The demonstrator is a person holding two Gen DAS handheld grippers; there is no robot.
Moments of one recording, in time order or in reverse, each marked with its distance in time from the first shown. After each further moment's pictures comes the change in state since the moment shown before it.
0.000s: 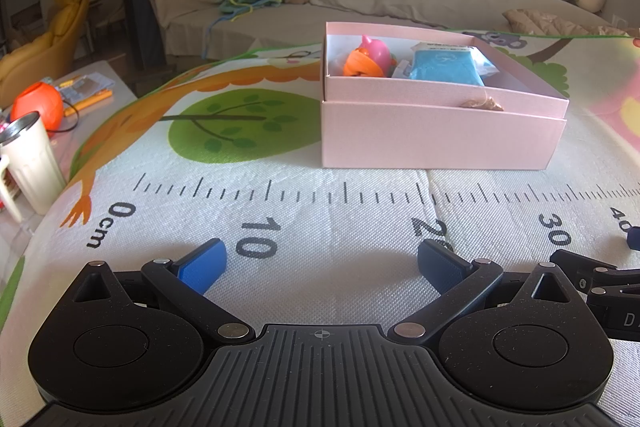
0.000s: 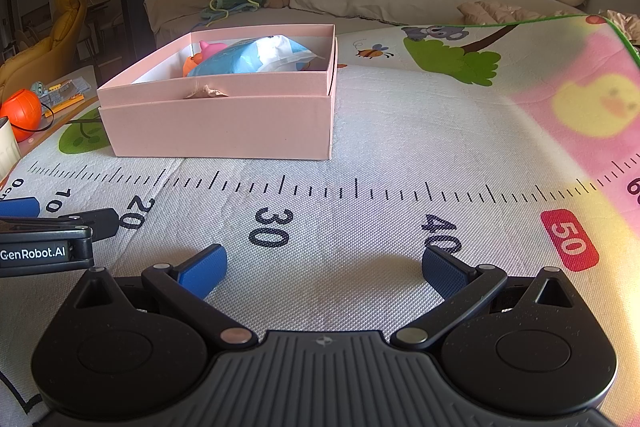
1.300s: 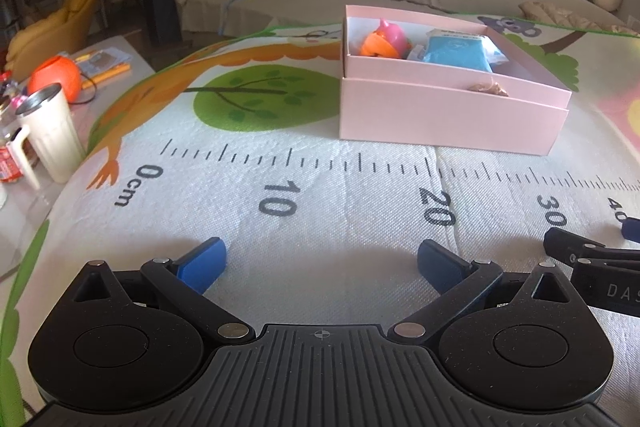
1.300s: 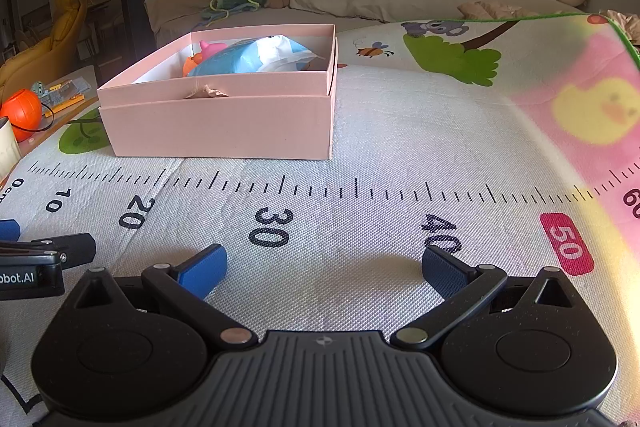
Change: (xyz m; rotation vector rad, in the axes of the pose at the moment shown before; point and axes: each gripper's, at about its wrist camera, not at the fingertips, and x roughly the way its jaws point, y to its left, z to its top) left arm -0.019 0.003 -0.009 -0.050 0.061 0.039; right arm 0.000 0.000 0.001 0.000 0.000 0.000
